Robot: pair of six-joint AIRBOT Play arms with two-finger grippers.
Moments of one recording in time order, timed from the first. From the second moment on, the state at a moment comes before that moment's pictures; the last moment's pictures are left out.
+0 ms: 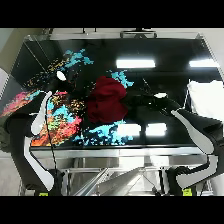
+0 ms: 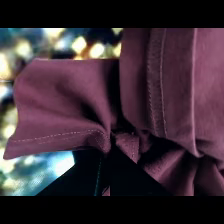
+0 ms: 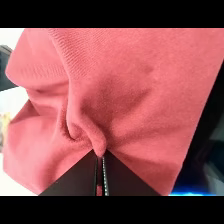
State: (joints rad) left arm -0.11 -2.00 1.68 1.03 -1.31 -1.32; right arm 0.23 -1.67 1.02 -0.10 0.77 0.75
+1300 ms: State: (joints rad) left arm 0.26 -1.14 1.55 0.47 -1.42 -1.20; right arm -0.16 -0.91 1.09 -0.23 0.92 0.82
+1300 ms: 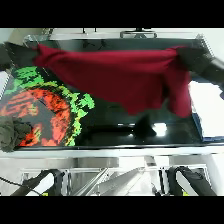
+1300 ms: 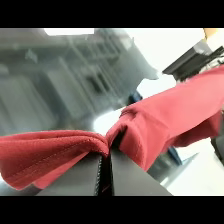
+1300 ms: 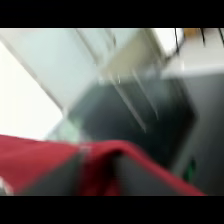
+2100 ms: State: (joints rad) left arm 0.31 -1.42 1.04 0.71 -1.49 -1.16; right arm -0.12 -1.20 0.87 -0.67 1.17 1.03
